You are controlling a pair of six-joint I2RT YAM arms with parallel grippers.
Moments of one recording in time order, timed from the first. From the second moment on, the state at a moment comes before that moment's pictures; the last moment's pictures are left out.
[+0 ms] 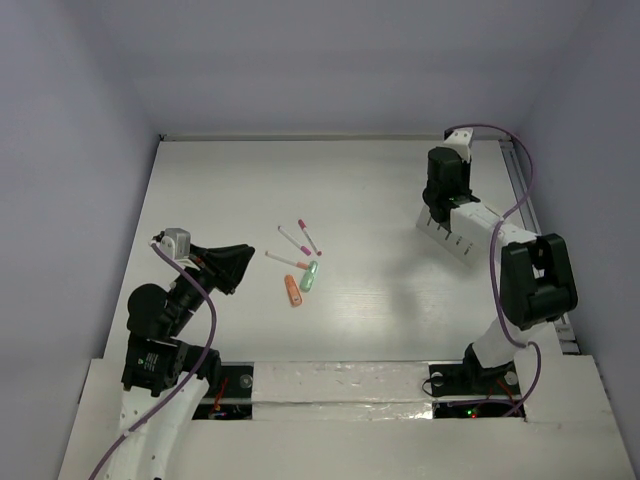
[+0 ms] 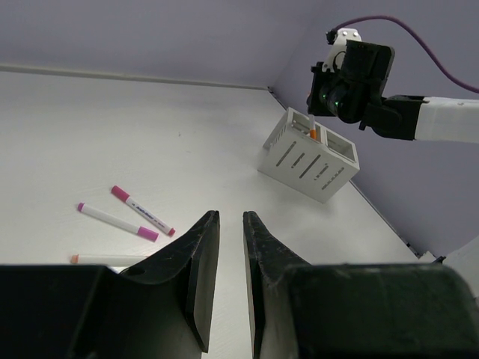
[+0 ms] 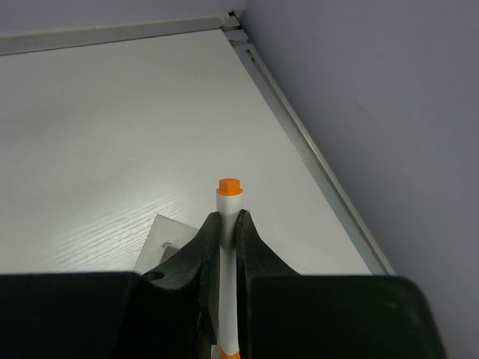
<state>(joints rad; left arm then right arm) -0.21 0.25 0.56 -0.21 0.38 -0.51 0.25 1.67 1.12 0.22 0.89 -0.08</state>
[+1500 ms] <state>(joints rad) -0.21 0.24 0.56 -0.21 0.37 -0.51 0.84 2.19 1.67 -0.29 0.24 0.19</state>
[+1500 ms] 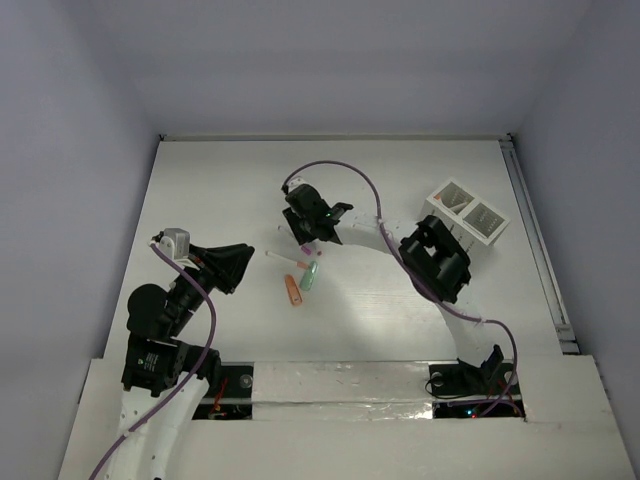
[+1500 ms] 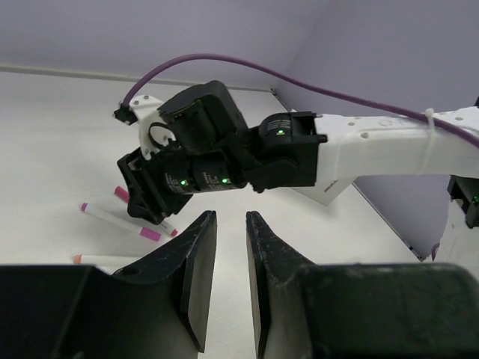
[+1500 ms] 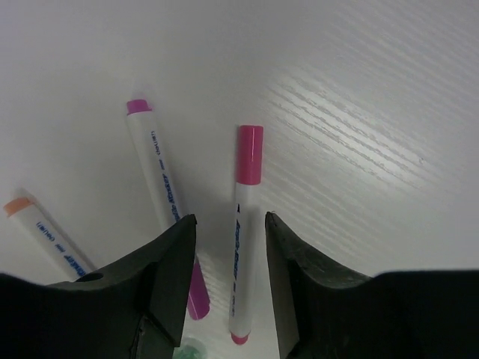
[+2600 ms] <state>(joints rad) -0.21 0.23 0.56 -0.21 0.37 -0.51 0.44 1.52 1.26 0.08 0.67 0.11</state>
